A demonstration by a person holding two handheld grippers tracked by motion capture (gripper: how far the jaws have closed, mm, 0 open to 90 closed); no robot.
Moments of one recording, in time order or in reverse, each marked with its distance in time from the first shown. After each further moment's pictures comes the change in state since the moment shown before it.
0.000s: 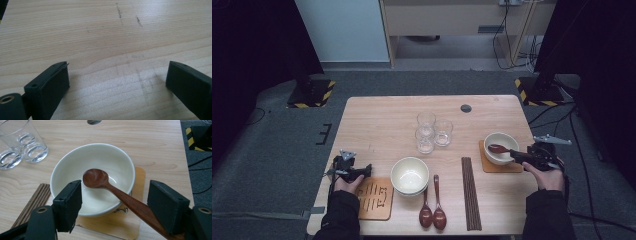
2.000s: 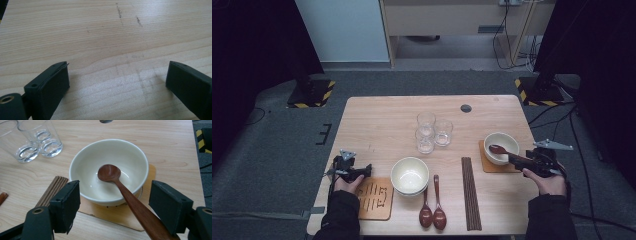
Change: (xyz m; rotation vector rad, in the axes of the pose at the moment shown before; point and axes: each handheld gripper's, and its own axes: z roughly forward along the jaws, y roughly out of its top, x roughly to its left) left arm 0.000 0.000 0.000 0.000 0.000 0.000; right arm 0.010 -0.009 -0.015 -0.010 0.056 -0.032
